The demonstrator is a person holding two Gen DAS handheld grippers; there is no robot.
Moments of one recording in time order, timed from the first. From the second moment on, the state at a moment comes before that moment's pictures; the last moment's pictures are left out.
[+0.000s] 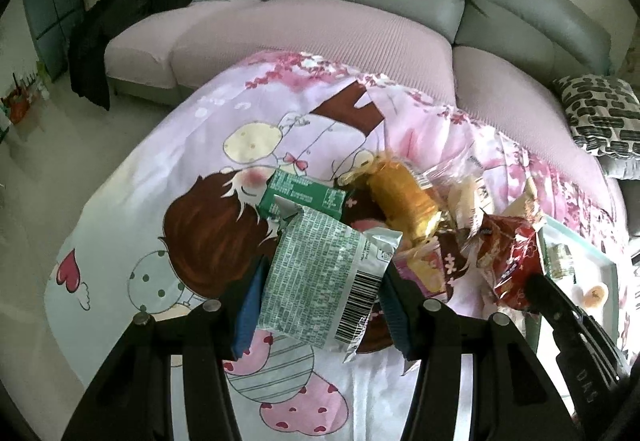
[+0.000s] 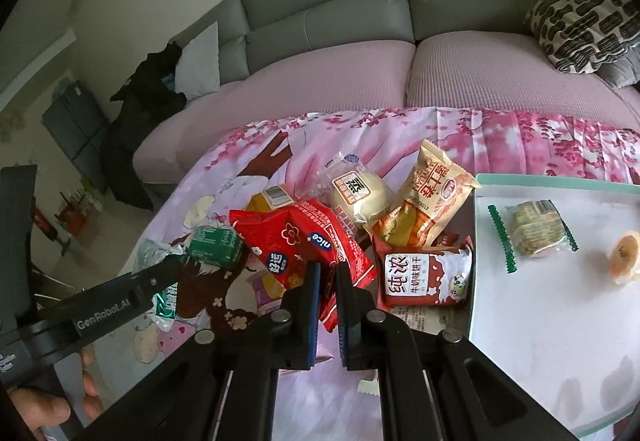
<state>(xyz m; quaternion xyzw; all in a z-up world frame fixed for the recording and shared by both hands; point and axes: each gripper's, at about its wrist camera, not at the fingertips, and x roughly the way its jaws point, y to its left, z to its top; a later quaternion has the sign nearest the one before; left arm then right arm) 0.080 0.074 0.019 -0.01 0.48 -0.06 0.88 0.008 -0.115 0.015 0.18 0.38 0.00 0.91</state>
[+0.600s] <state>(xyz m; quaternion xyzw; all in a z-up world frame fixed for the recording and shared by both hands) 0.070 0.051 0.042 0.01 0.45 -0.08 0.89 -0.004 -0.137 0.021 0.19 0.39 0.00 0.90</state>
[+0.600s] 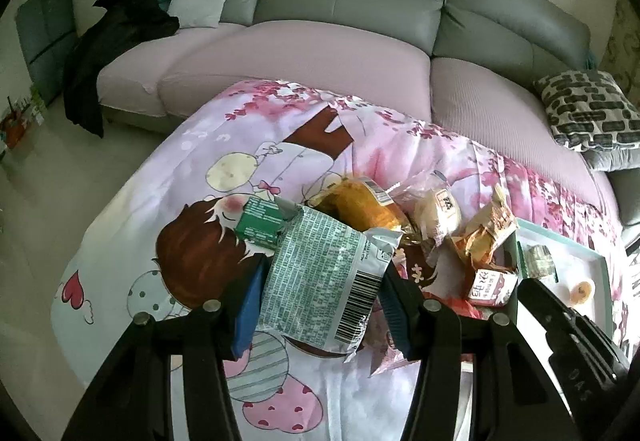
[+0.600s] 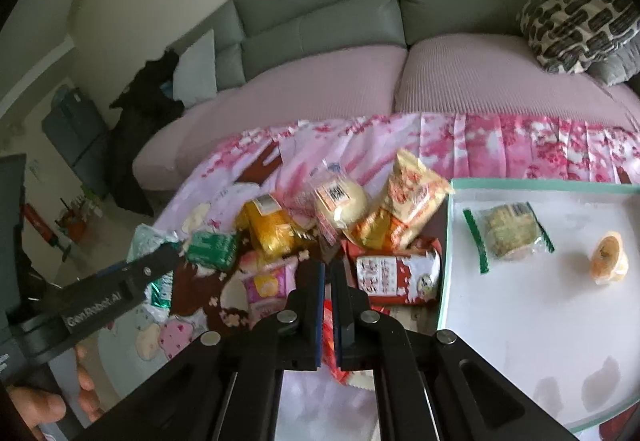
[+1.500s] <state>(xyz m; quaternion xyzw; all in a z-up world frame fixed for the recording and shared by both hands) 0.077 0.048 0.014 0.02 0.49 -0.08 0.87 0.009 -0.121 -0.006 0.15 0.44 0.00 0.89</state>
